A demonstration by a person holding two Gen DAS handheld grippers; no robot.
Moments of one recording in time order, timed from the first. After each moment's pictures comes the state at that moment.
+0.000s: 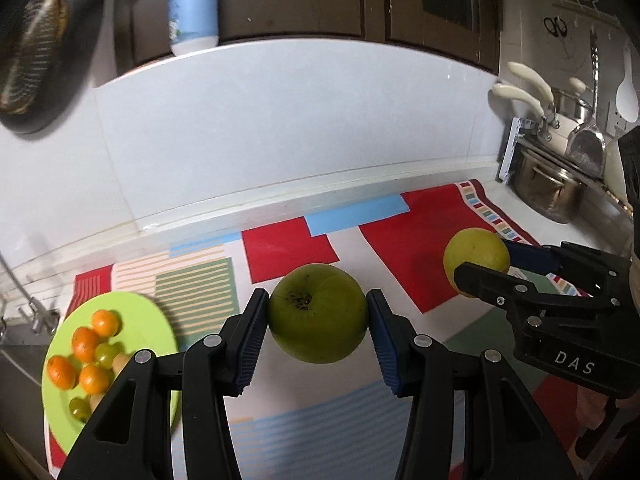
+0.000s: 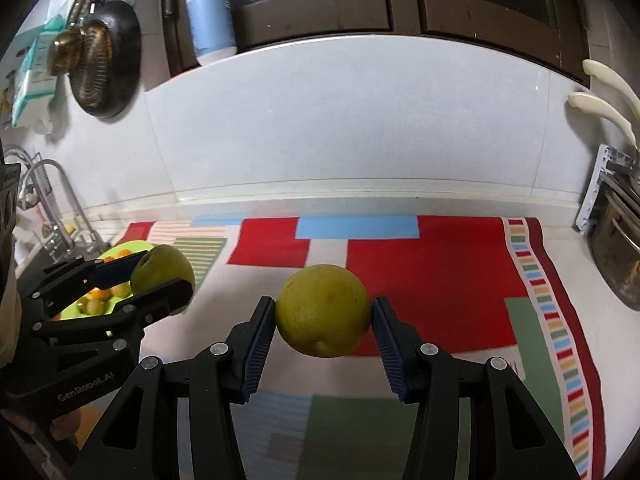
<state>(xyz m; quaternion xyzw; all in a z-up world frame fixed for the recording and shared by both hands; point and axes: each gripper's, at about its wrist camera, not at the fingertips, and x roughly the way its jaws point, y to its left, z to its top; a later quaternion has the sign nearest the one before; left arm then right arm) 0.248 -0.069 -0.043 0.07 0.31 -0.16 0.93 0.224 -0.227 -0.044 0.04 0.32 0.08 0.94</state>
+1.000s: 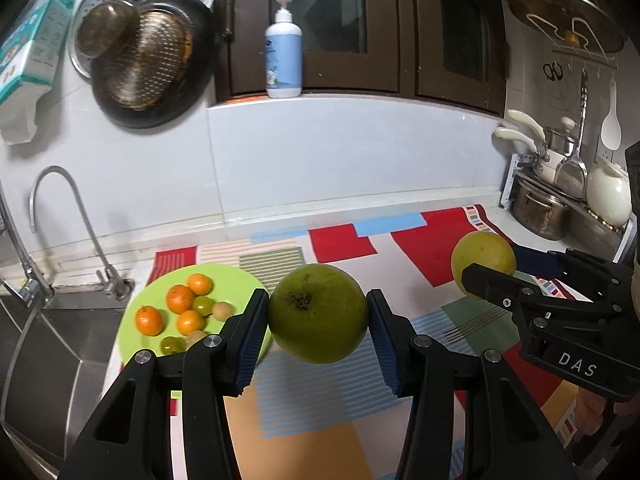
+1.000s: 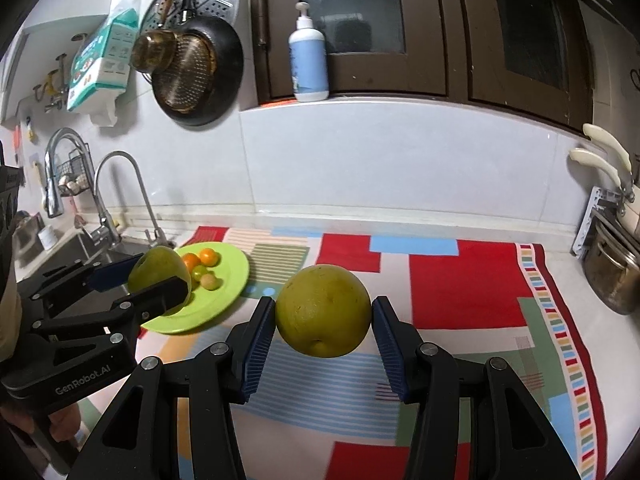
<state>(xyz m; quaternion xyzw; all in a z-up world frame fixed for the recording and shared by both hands) 0.141 0.025 0.003 0.05 0.27 -0.12 0.96 0.124 -0.149 0.008 0.02 0.27 0.11 0.96</state>
